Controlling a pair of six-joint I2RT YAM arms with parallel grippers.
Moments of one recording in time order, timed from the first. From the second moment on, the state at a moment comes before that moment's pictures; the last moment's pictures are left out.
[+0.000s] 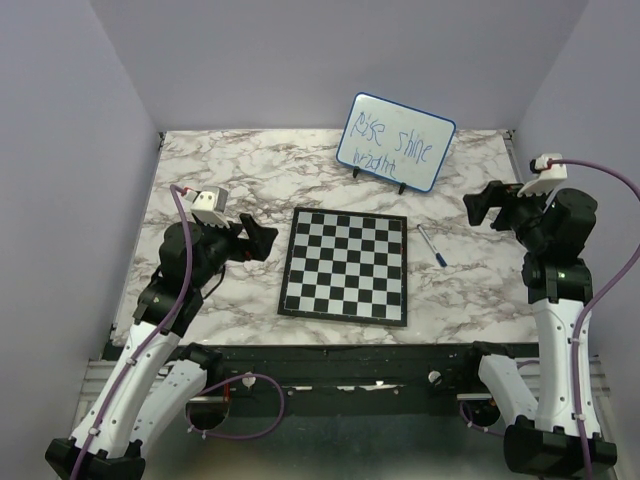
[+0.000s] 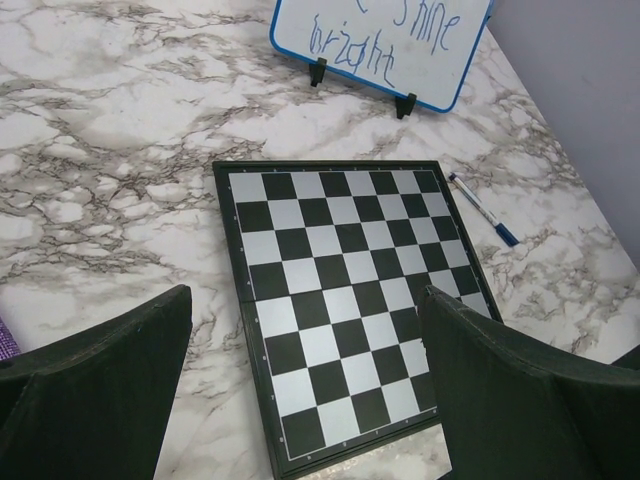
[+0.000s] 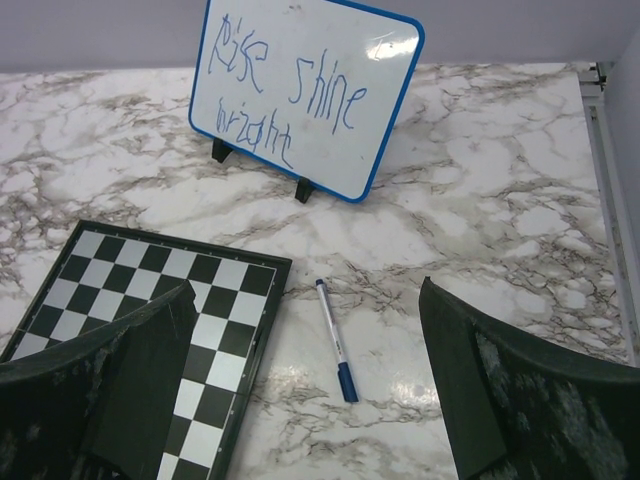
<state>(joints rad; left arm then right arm) -0.34 0.65 0.75 -0.31 0.15 -0.38 -0.17 0.81 0.99 -0.40 -0.35 0.05</state>
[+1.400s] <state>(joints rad) -0.34 0.64 0.73 -0.34 0.05 -0.25 -0.17 0.77 0.91 -0.35 -0.35 0.06</state>
